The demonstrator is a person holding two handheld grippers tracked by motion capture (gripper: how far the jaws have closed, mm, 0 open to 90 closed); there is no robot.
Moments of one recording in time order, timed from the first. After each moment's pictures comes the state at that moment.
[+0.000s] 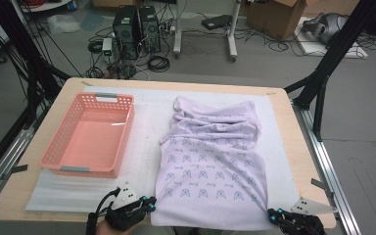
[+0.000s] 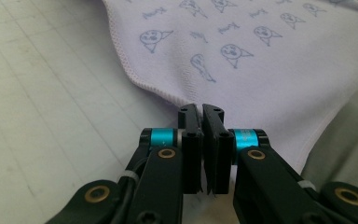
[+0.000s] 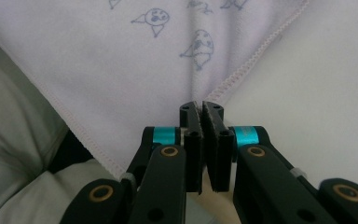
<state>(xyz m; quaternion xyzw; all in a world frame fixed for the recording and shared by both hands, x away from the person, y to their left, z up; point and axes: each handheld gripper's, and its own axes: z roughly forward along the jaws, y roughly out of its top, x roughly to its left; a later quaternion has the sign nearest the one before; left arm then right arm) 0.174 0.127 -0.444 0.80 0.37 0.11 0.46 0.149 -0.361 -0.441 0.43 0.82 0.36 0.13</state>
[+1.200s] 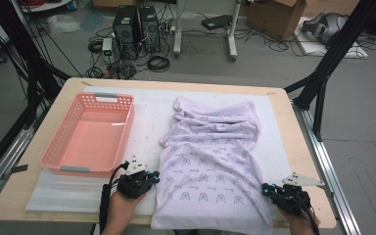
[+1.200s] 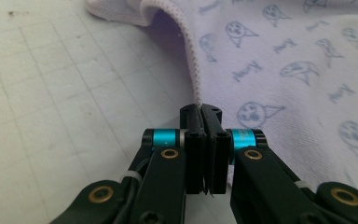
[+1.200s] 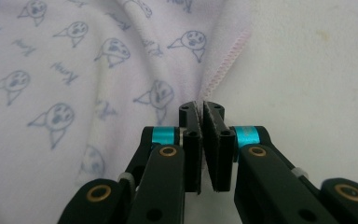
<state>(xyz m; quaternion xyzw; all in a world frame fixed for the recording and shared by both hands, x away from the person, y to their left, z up) 0.248 0.114 -0.450 0.78 0.43 0.13 0.44 0.213 -0.352 -0.446 0.47 0.78 0.38 0.16</state>
